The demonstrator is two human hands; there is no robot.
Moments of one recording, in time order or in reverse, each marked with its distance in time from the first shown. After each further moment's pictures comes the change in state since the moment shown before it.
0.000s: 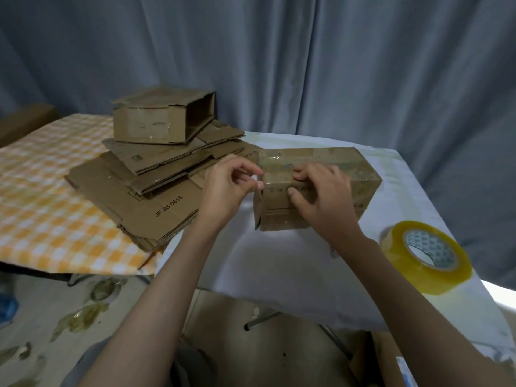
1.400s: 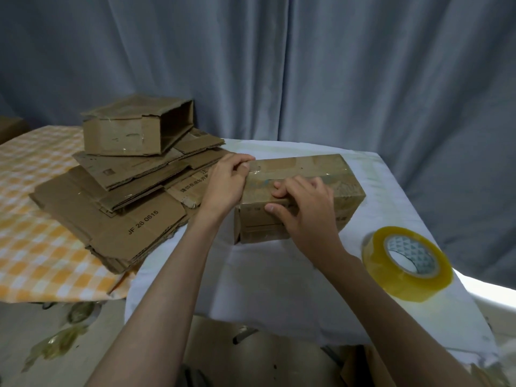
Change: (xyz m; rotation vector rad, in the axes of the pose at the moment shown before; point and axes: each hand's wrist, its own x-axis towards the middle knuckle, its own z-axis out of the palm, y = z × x) left_hand 0.053 -0.001 0.045 0.128 -0.005 -0.077; right_hand -0.004 0.003 -0.001 0.022 0.055 0.005
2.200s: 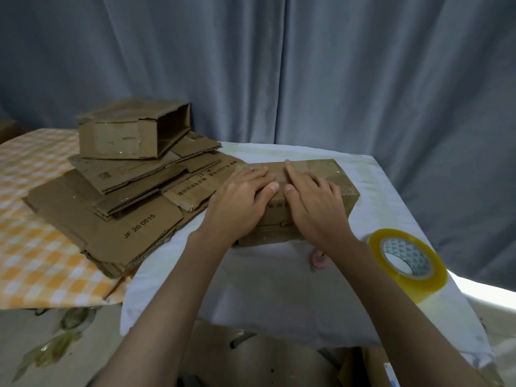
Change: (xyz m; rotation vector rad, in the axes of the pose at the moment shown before) left_hand -0.036 0.017 0.005 0.372 -0.193 0.297; right_hand 0.013 0.019 -0.009 -0.274 -0.213 0.119
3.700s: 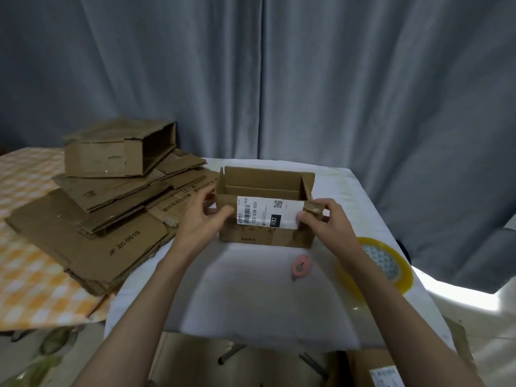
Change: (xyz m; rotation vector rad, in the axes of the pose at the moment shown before) left_hand -0.016 -0.032 0.001 -0.650 0.121 -0.355; right_hand -0.018 0.075 -0.009 0.681 0.015 0.491
